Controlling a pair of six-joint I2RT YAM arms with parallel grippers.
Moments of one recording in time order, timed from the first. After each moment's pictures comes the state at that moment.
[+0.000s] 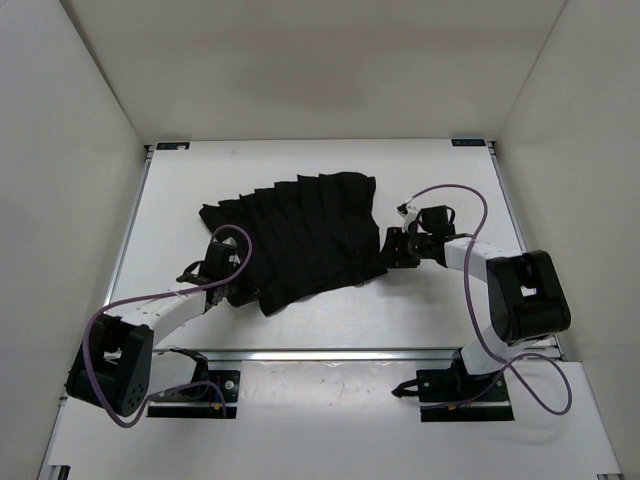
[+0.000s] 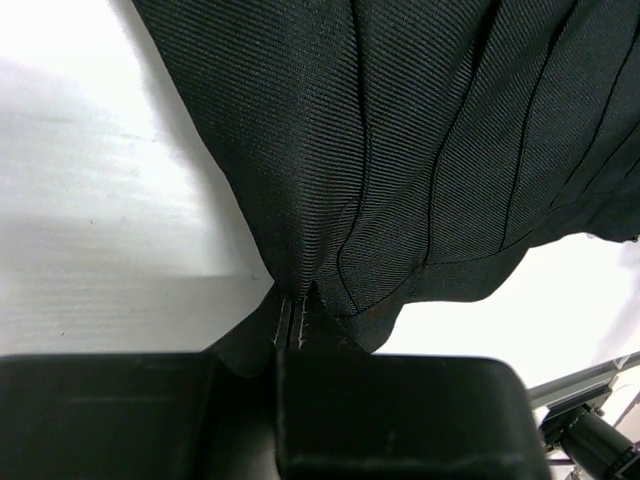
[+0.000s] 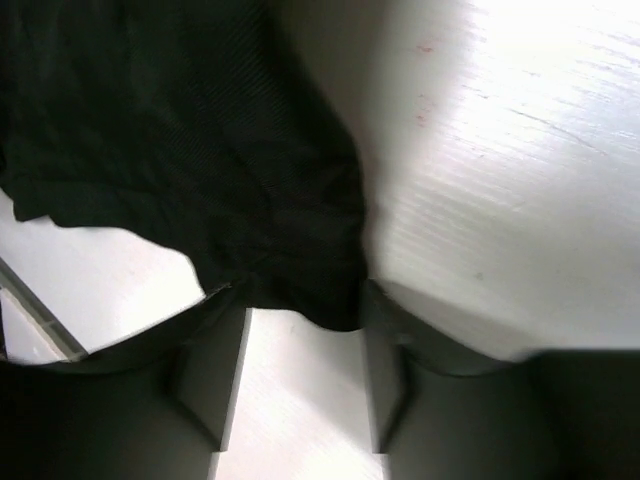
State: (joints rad) left arm -0.32 1.22 0.45 -0.20 0.17 -0.77; right arm 0.19 1.57 0.75 -0.10 -0.59 0.20
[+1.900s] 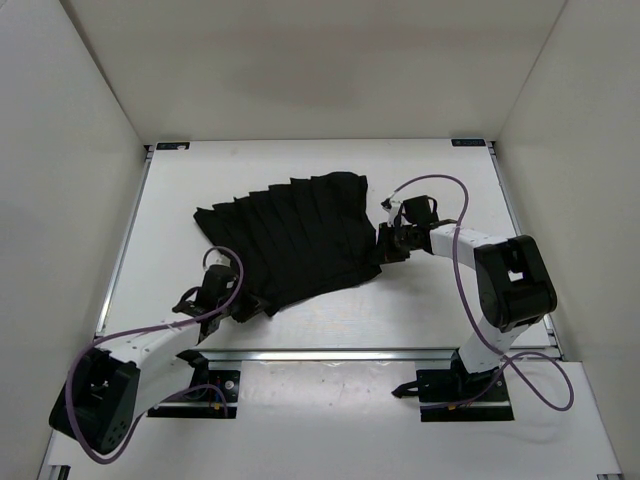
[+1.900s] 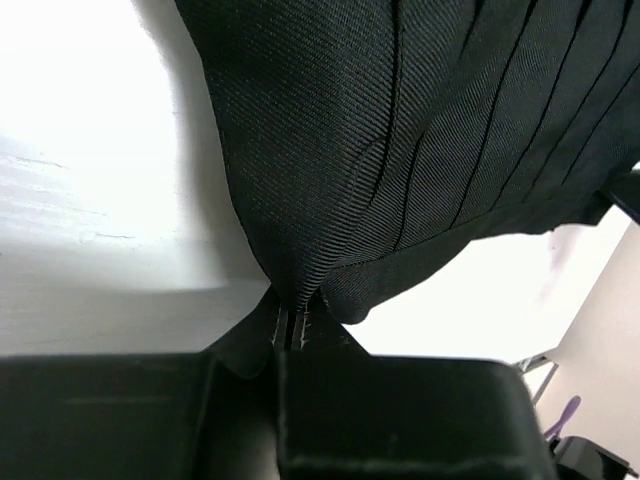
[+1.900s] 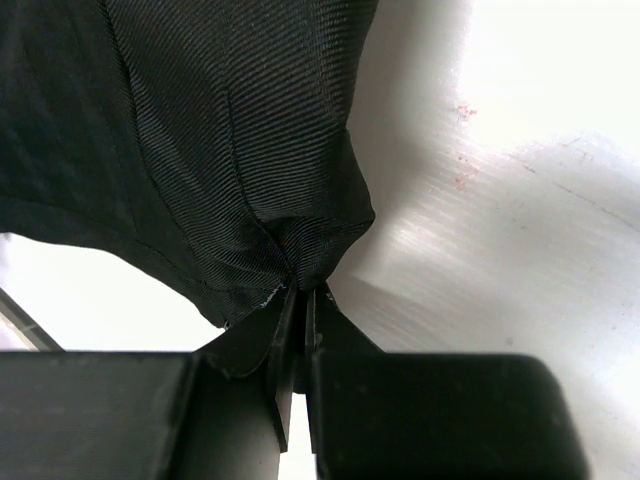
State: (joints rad) left arm -0.40 1.01 0.22 -0.04 0.14 -1.05; right arm 0.28 1.69 0.91 -0.22 -0.51 0.17
